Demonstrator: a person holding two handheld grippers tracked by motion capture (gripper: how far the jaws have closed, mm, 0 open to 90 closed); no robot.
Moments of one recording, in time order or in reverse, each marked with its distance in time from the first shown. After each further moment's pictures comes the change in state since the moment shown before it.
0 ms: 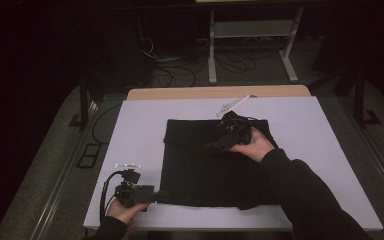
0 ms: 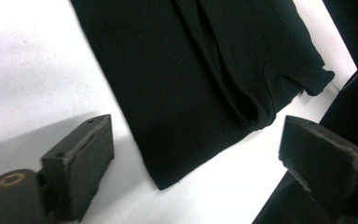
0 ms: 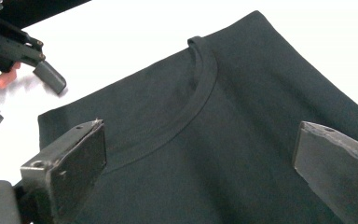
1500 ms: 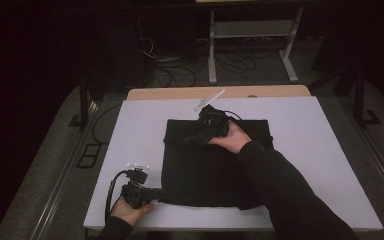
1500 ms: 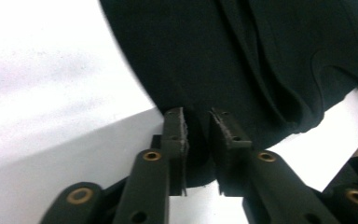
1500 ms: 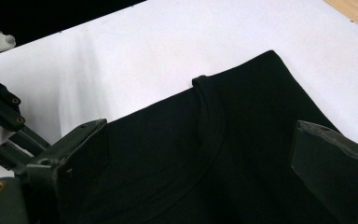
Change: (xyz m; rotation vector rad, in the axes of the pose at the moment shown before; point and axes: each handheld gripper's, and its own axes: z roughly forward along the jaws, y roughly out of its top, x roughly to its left) left arm -0.009 0.004 0.015 0.072 0.174 0.013; right arm 0.001 0.041 0.044 -0.012 0.015 -0.058
